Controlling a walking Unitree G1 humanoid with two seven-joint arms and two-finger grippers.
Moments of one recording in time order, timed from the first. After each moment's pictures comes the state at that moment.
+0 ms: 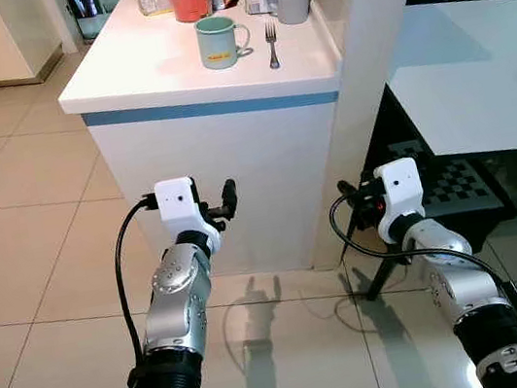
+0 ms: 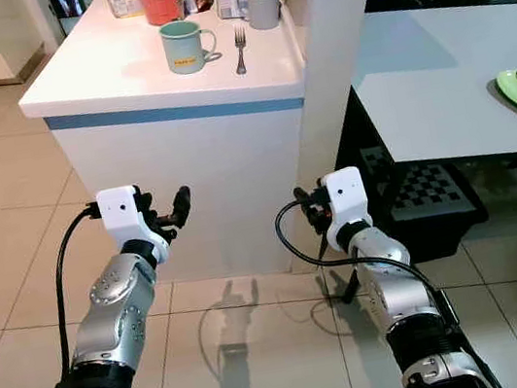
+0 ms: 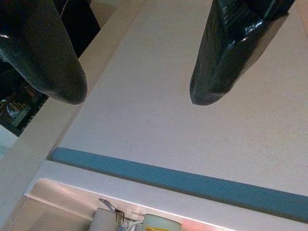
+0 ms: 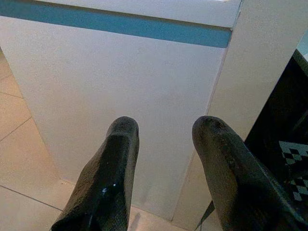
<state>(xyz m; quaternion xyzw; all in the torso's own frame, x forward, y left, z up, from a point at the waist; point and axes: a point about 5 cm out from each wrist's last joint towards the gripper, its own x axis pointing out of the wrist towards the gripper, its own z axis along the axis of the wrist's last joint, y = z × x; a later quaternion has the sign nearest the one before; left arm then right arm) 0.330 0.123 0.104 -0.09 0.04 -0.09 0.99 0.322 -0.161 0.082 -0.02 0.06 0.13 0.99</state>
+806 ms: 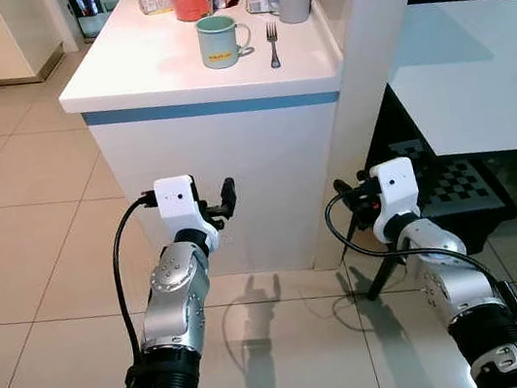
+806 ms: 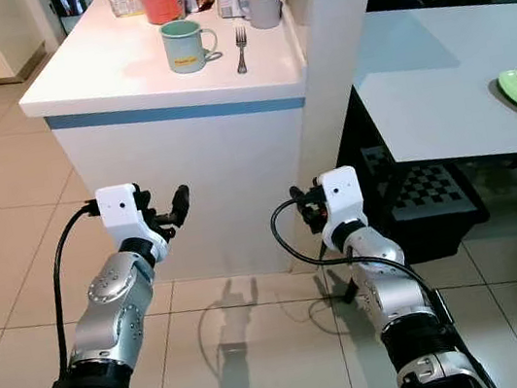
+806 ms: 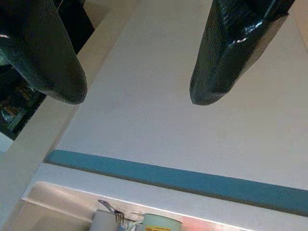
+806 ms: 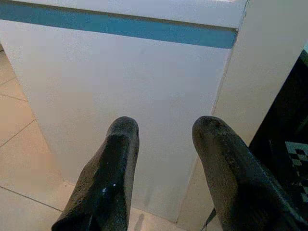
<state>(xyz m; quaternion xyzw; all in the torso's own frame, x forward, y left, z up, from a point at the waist) 0.331 0.124 0.106 -0.07 0.04 -0.09 0.99 0.323 -0.155 0.082 -0.01 0.06 0.14 0.99</state>
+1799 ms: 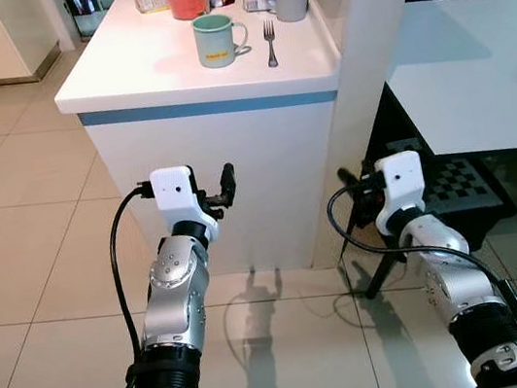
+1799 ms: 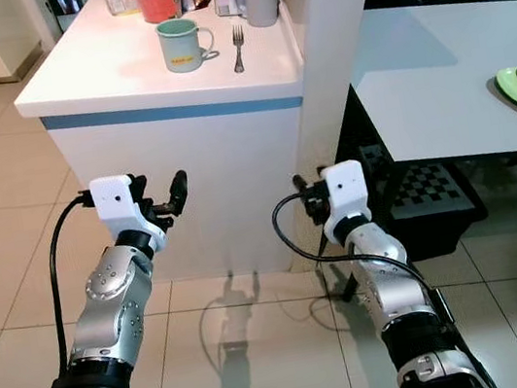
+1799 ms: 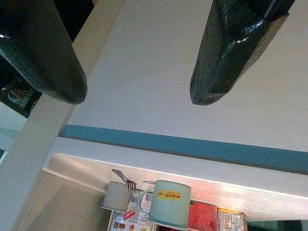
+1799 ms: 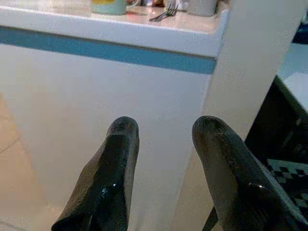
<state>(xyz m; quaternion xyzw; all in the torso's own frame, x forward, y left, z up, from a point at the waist) 0.332 0.122 0.123 -0.07 -0.03 -0.10 0.99 0.325 -0.160 0.093 -0.02 0.00 0.11 0.99</state>
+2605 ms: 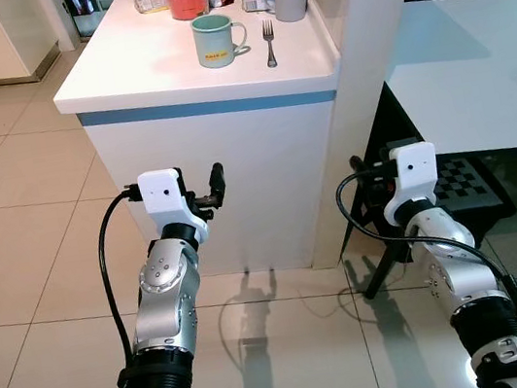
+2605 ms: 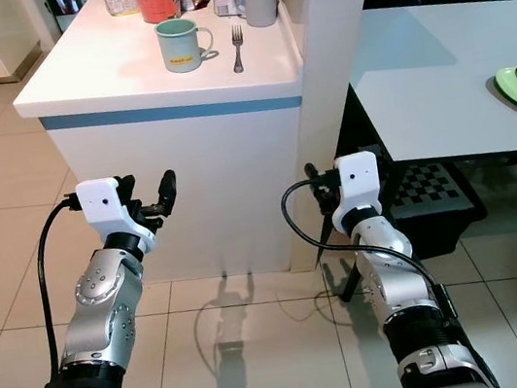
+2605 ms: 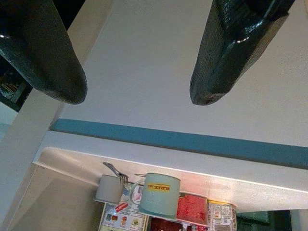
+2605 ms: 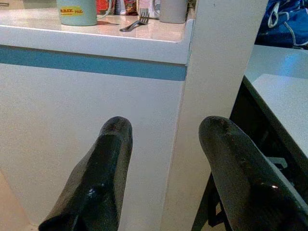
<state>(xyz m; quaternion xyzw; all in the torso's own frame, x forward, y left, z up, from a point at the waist) 0.331 0.134 0.122 -0.07 -0.04 -0.09 0.99 0.331 -0.169 0.099 -0.01 0.00 0.07 1.00</state>
